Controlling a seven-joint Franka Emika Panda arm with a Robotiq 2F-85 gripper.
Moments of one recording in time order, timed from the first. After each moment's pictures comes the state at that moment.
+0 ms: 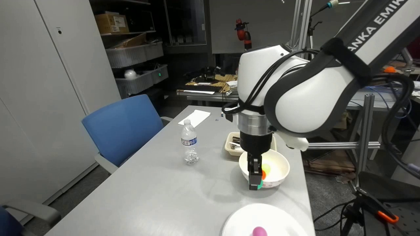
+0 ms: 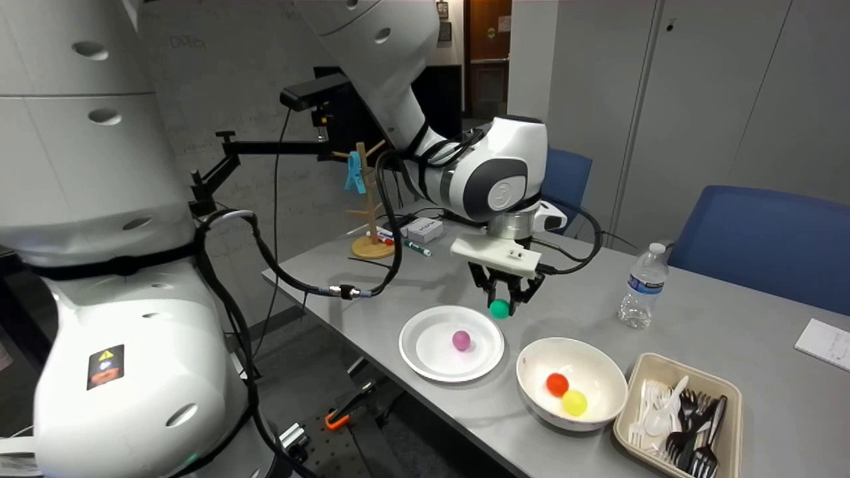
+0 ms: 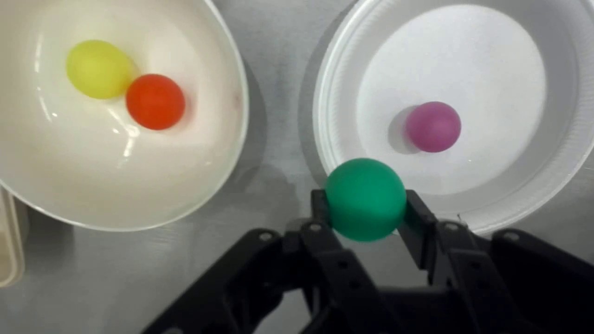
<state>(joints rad) 0.02 0.11 0.09 -2.44 0.02 2.55 -0.35</state>
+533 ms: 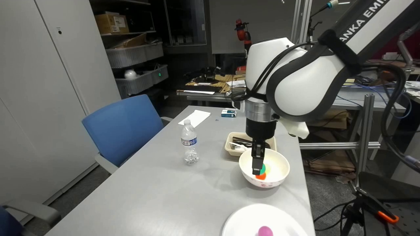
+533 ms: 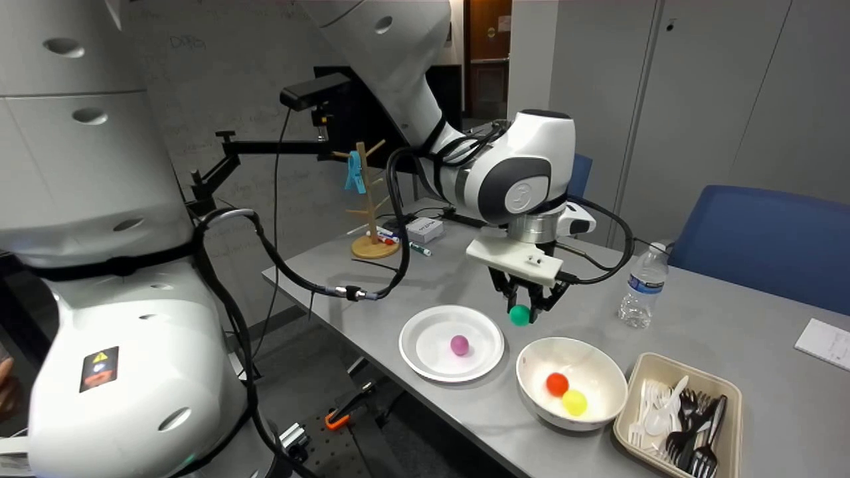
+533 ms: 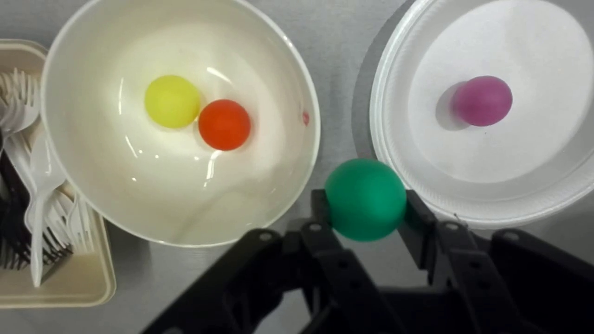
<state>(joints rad) -0.01 0.08 0.03 -2.44 0.03 2.55 -0.34</state>
